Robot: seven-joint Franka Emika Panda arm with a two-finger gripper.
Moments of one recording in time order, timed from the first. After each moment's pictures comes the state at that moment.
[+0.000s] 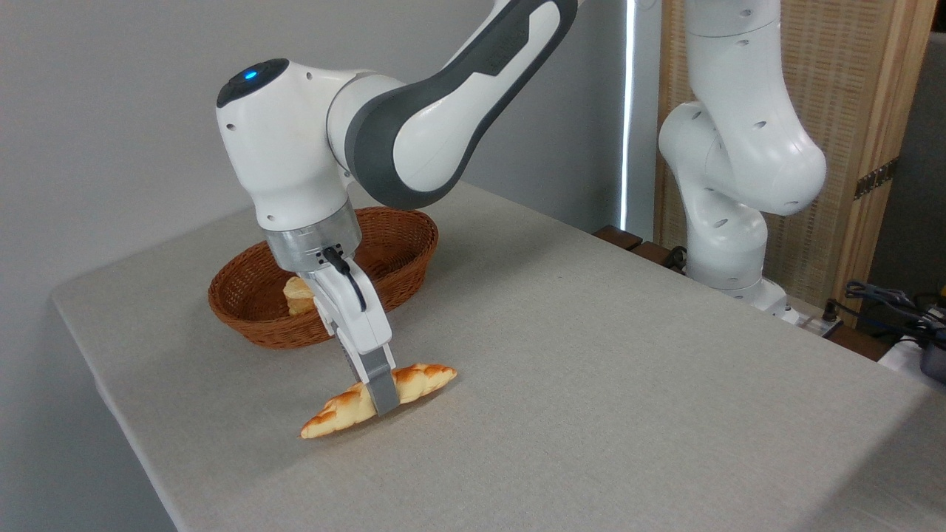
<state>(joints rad) -0.21 0.17 0.07 -1.86 0.03 1.96 0.78</state>
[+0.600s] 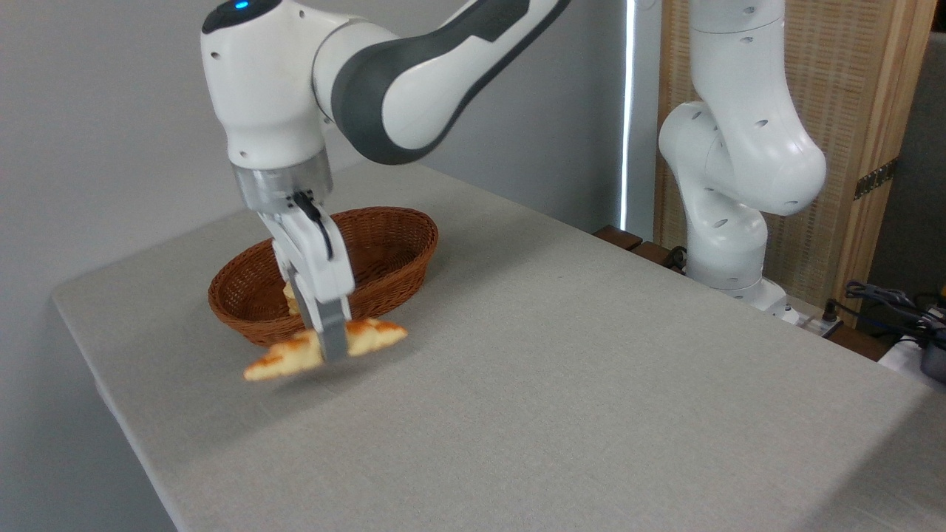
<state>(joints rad) -0.21 0.14 0.02 -1.79 -0.11 1.96 0.78</state>
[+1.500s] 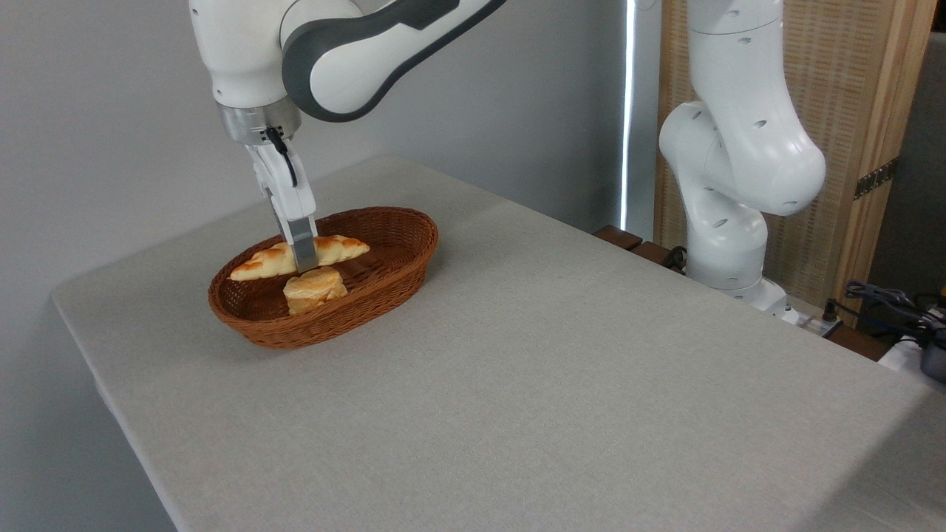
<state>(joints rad) -0.23 0.15 -0.25 -1.76 -0.18 1.96 0.57</state>
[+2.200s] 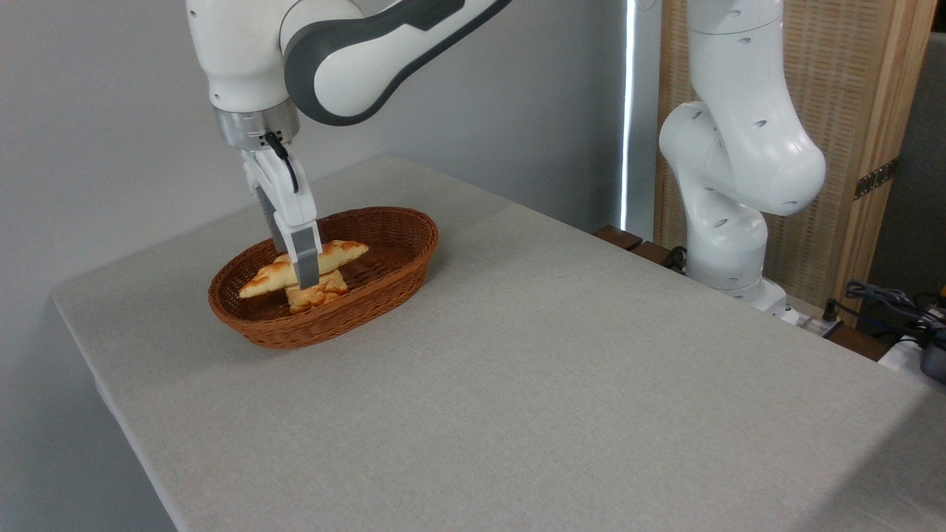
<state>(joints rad) -0.22 0.14 -0.18 -1.74 -0.18 1.96 0.57</state>
